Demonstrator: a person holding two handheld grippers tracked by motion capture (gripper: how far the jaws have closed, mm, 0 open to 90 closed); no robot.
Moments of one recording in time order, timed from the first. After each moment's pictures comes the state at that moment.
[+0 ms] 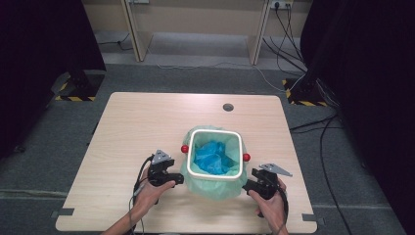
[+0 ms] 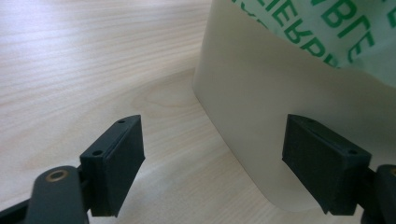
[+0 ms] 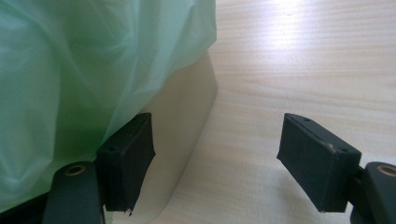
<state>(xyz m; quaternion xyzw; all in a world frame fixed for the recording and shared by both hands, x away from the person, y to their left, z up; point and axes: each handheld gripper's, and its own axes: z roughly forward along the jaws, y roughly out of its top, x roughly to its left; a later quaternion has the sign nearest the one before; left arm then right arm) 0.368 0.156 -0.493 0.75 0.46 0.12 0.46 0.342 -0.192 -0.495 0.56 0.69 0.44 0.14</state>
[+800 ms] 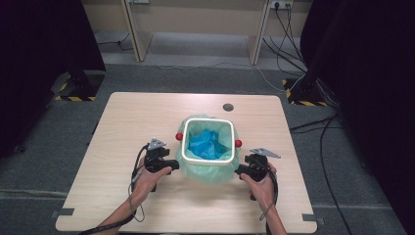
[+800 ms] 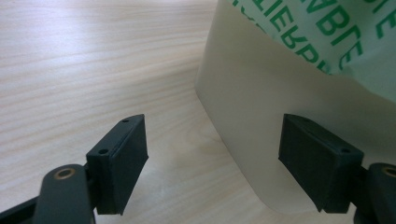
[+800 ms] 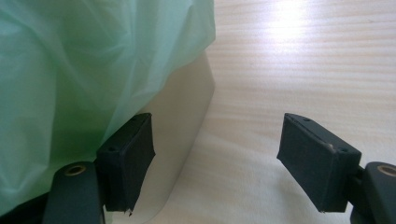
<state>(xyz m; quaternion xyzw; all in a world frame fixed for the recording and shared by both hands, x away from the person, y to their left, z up) 0.407 0.173 -0.490 0.73 0.50 0.13 0.45 0.394 -0.171 -0.492 0.56 0.69 0.43 0.13</state>
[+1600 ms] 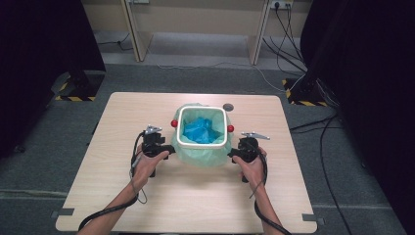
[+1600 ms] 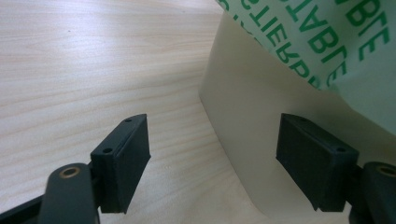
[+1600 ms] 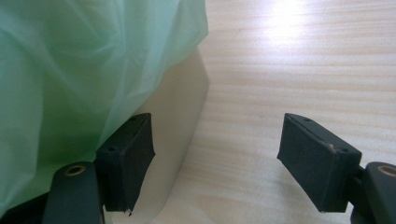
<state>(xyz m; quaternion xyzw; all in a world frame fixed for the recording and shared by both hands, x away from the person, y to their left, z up) 0.451 0.185 -0.483 0.70 0.54 0.14 0.44 0.452 -0.150 -0.492 0.58 0.69 0.42 0.13</state>
